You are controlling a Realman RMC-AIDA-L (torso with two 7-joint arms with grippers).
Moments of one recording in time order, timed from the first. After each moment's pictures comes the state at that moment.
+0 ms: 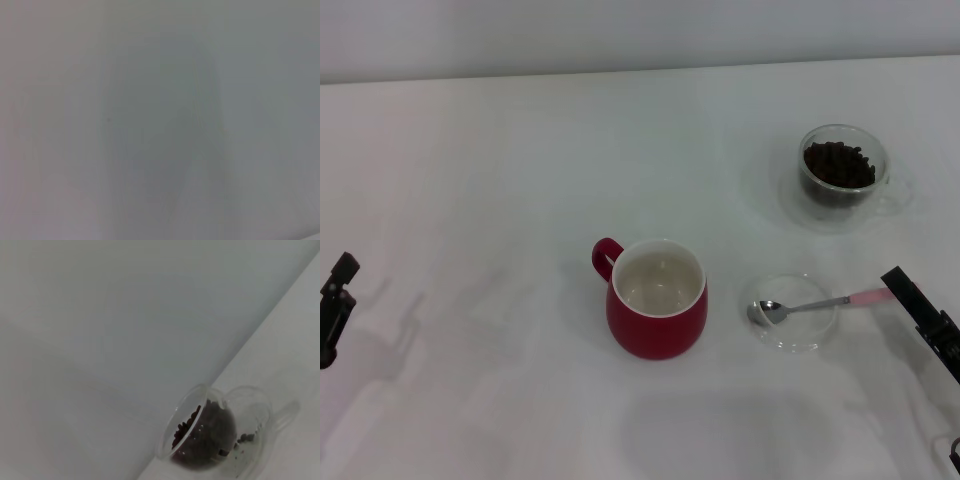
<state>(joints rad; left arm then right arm) -0.22 -2.08 0.07 0.12 -1.26 -1.67 2.83 0.13 2.02 -0.40 0.33 1.82 1.48 -2.14</state>
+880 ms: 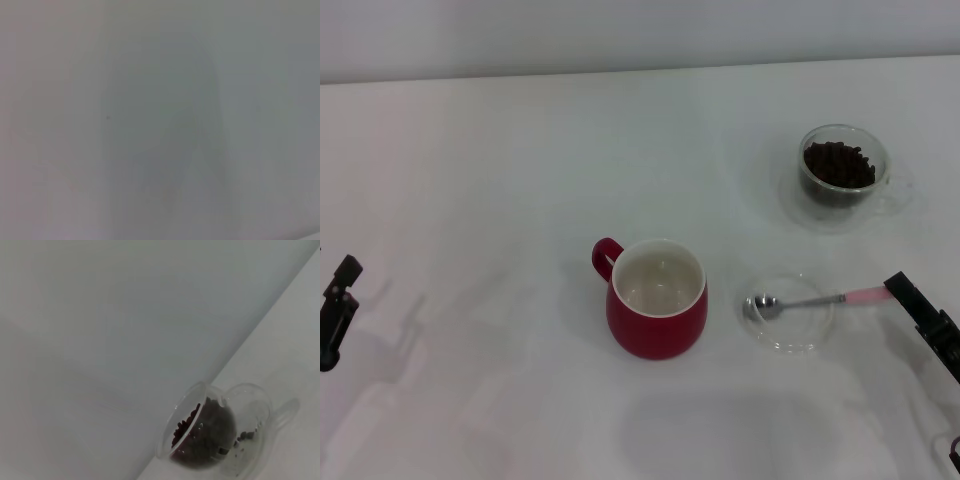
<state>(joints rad) -0.21 -2.08 0.07 0.12 -1.26 -1.67 2.83 0.13 2.02 -0.40 0.33 1.82 1.47 -2.12</state>
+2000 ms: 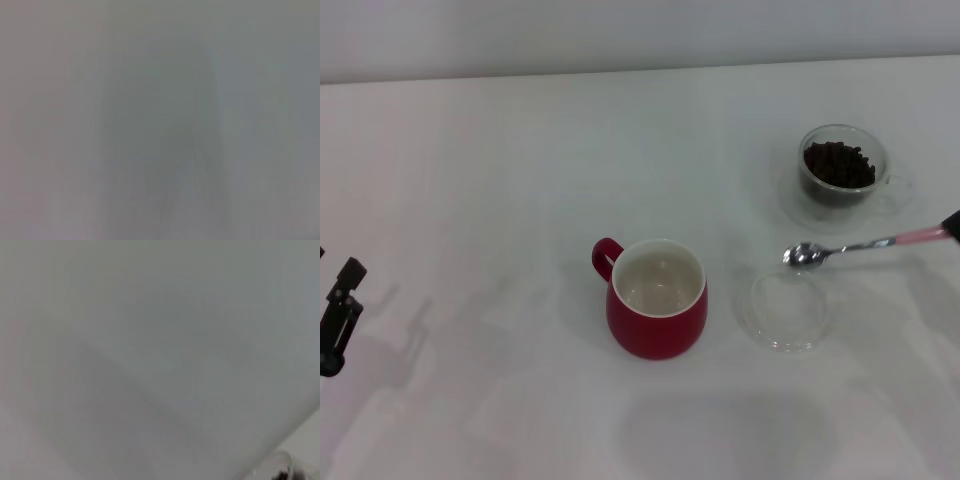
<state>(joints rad) -0.20 -2.08 0.07 0.09 -1.26 -1.69 2.83 0.11 2.01 -0.43 0.06 1.75 1.66 -1.93</state>
